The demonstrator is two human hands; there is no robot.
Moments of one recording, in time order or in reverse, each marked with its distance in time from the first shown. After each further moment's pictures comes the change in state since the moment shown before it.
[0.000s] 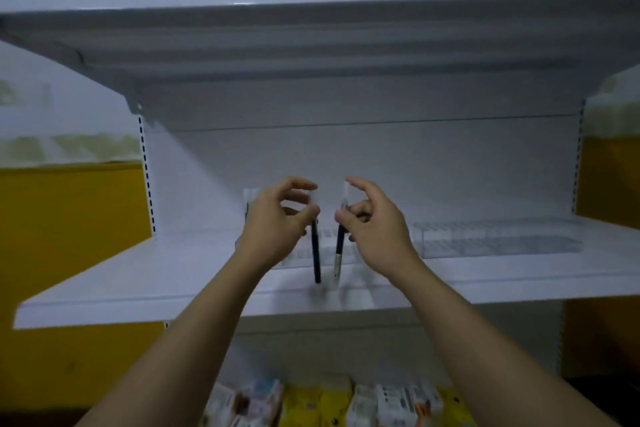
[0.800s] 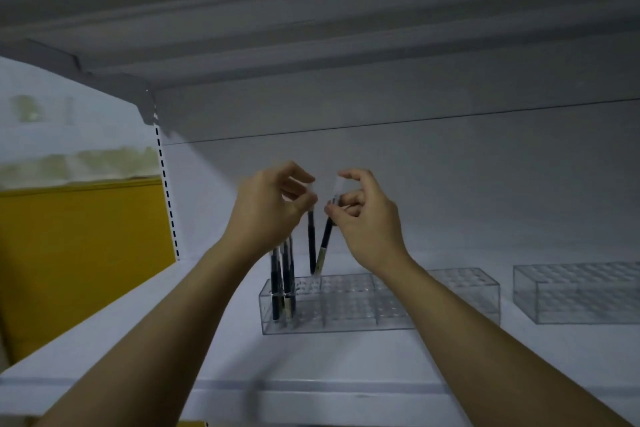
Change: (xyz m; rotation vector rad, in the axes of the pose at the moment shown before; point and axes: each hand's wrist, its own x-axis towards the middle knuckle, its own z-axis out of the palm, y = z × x) left_hand 0.121 -0.069 -0.035 0.483 0.051 0.127; right_hand 0.129 0.048 0.099 0.120 0.010 -0.134
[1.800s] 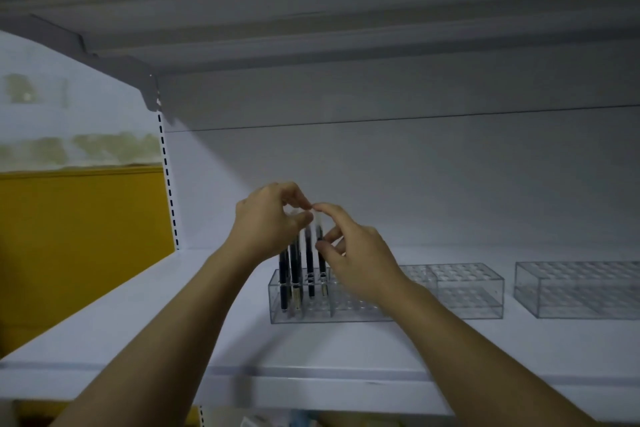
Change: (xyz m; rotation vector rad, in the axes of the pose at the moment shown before) left_hand -0.014 -0.026 0.002 0.056 -0.141 -0.152; right_hand -0.035 0.003 0.016 -0.393 -0.368 0.006
